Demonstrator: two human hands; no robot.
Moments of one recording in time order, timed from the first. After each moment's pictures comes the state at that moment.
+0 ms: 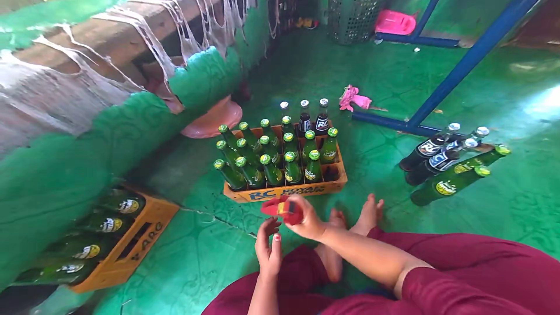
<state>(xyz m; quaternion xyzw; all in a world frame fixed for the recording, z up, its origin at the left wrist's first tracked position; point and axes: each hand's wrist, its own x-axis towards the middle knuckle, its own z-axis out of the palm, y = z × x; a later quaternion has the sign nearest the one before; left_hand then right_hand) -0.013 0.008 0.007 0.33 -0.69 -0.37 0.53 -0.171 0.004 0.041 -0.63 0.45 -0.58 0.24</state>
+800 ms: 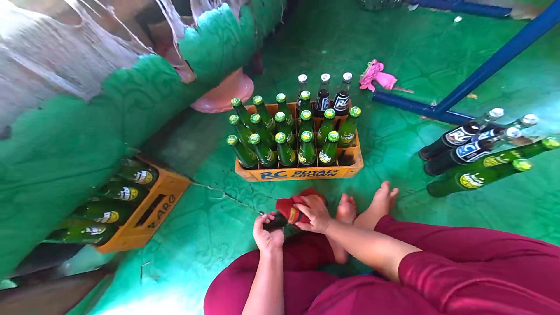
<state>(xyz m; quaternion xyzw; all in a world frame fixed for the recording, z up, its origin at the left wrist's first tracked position) -0.013 0.005 0.023 0.45 -0.10 -0.62 0.63 -0.166 0.028 -0.065 -0.75 0.53 -0.39 0.07</state>
